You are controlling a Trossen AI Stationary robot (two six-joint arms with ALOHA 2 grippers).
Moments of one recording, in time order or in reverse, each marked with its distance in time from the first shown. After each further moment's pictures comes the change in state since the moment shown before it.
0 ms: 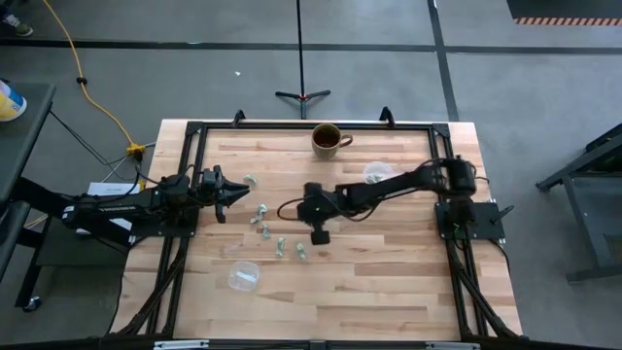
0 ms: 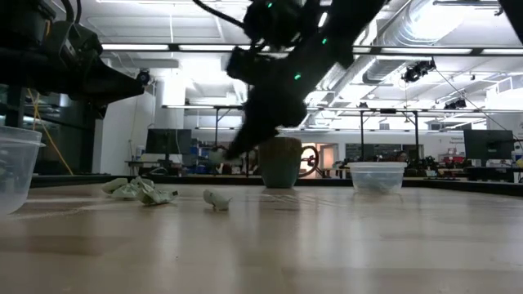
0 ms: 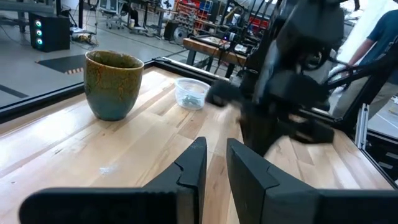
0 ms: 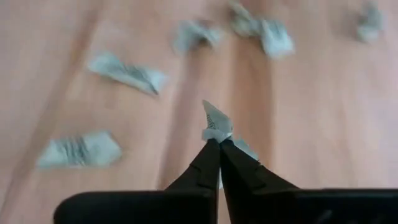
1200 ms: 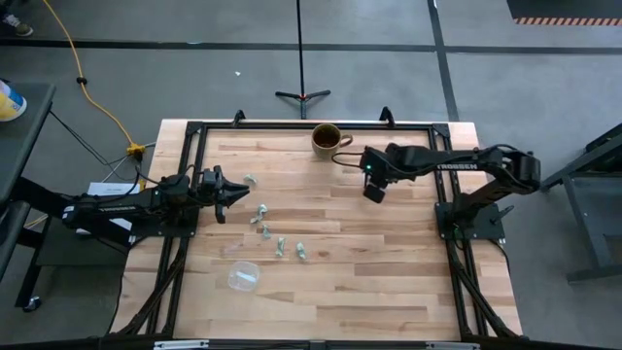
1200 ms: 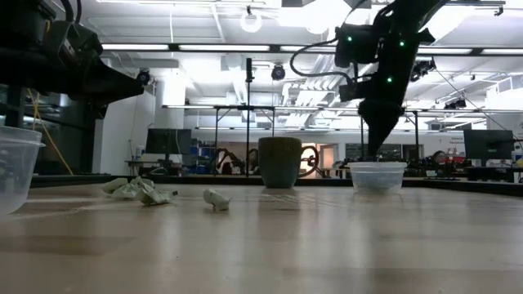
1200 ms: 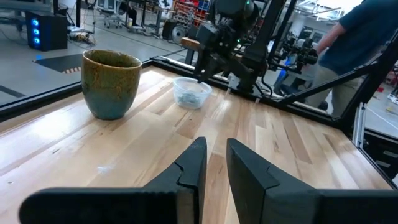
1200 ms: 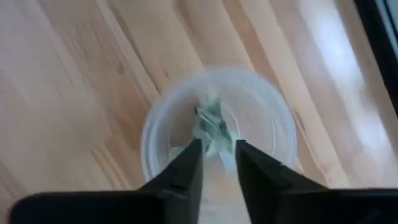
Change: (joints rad) left arm 0.000 0.000 0.000 -0.002 0.008 0.000; right arm -0.332 -0.523 -0.371 -0.578 0.262 0.290
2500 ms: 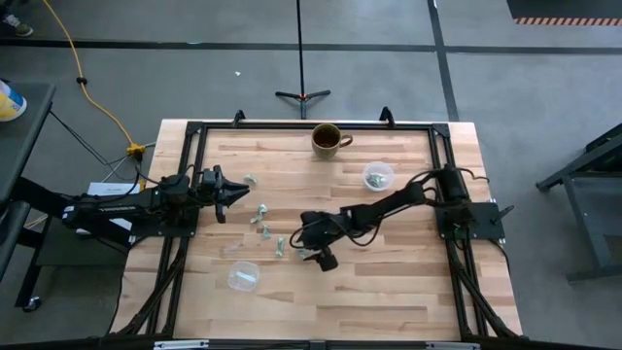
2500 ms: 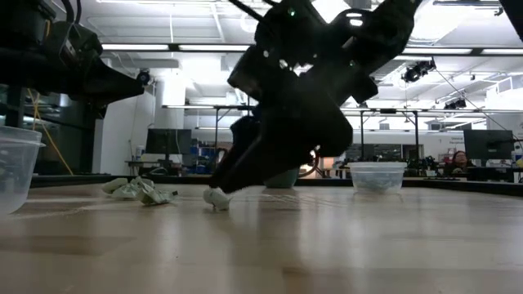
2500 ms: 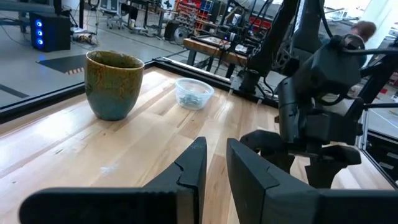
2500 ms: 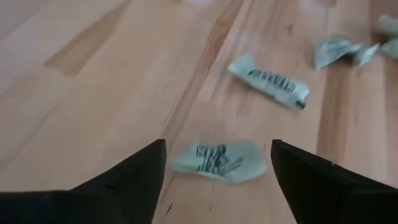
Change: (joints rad) left arm 0.000 0.000 0.000 0.001 -0.011 0.000; right arm 0.450 0.607 0.218 0.964 -0.466 -0.311
